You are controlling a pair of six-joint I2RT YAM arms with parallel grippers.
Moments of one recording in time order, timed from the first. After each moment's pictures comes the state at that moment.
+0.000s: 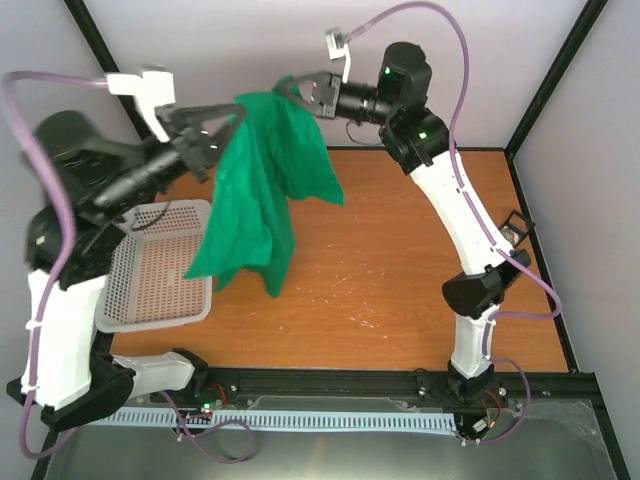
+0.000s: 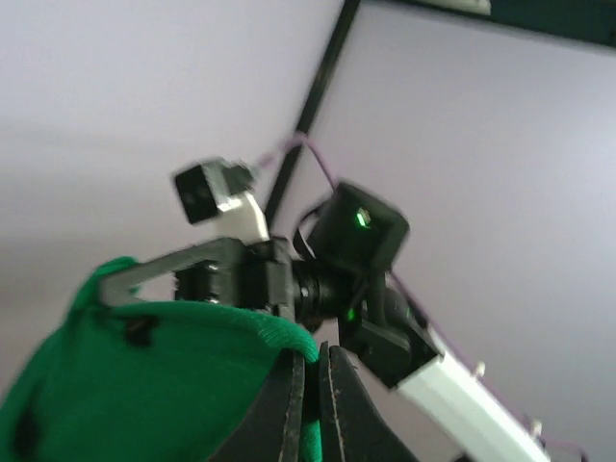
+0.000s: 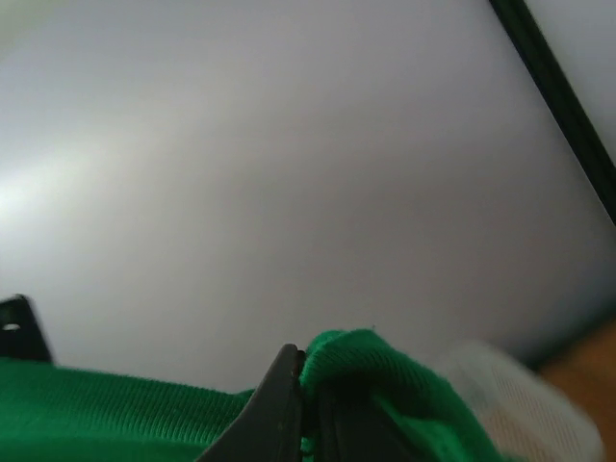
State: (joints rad) left arm -0.50 1.21 2.12 -0.73 0.36 -0.43; right arm 0.58 1.97 2.49 -0.26 -0.81 0.78
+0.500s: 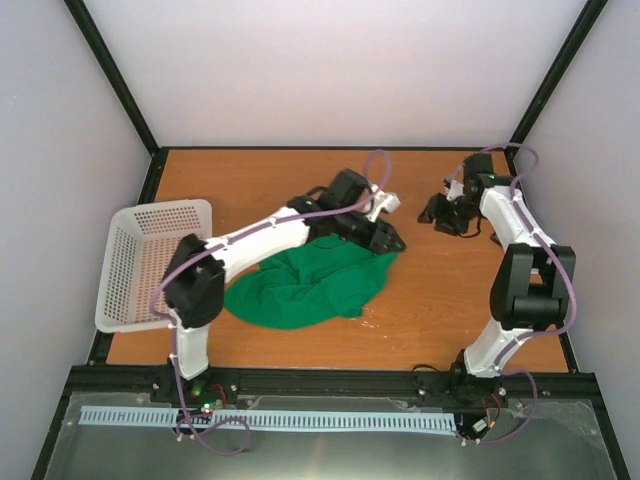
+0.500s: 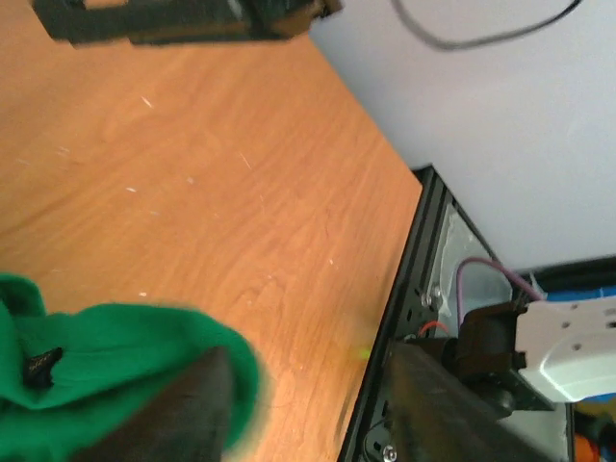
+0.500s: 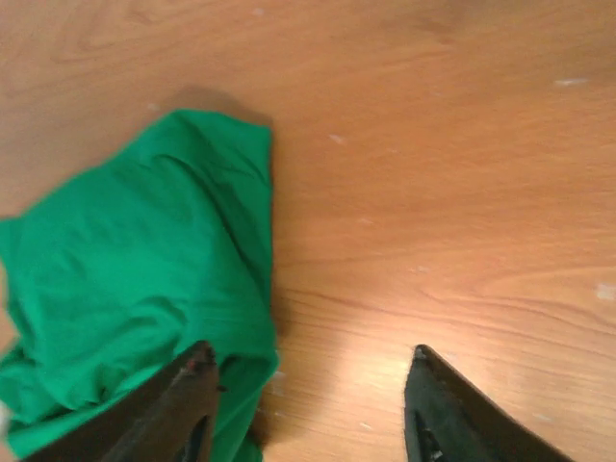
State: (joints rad) left arm -0.81 1.86 1.59 -0.42 0.66 -0.40; right arm -0.02 1.73 1.40 -0.89 -0.47 0.27
